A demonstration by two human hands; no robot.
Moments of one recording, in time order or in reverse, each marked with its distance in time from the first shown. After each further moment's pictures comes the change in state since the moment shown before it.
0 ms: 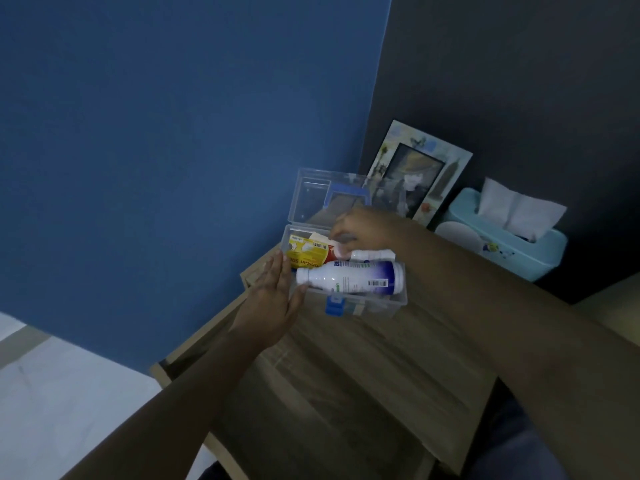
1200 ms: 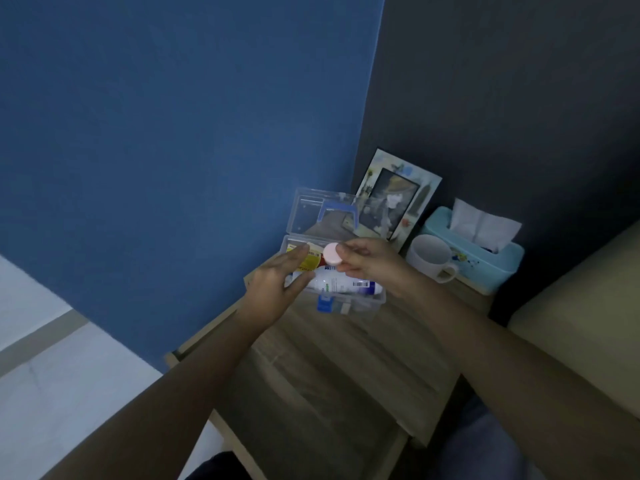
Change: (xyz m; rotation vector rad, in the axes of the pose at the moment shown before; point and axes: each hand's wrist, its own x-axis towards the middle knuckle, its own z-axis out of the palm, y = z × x) left_hand -0.022 0.058 -0.060 -0.240 0.327 0.226; right_hand -0.088 -0.059 0.007 1.377 0.380 0.317
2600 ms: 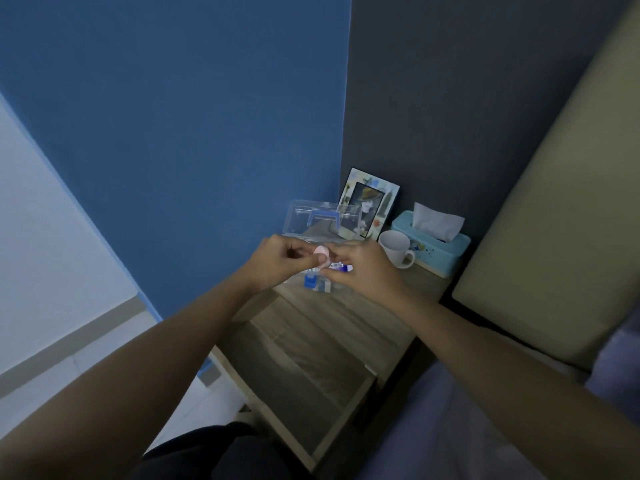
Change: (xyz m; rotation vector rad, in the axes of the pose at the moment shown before) left_hand -0.042 0.143 -0.066 -0.279 -0.269 -0.185; right_hand -0.172 -0.051 0.011 -0.749 0.179 -0.617
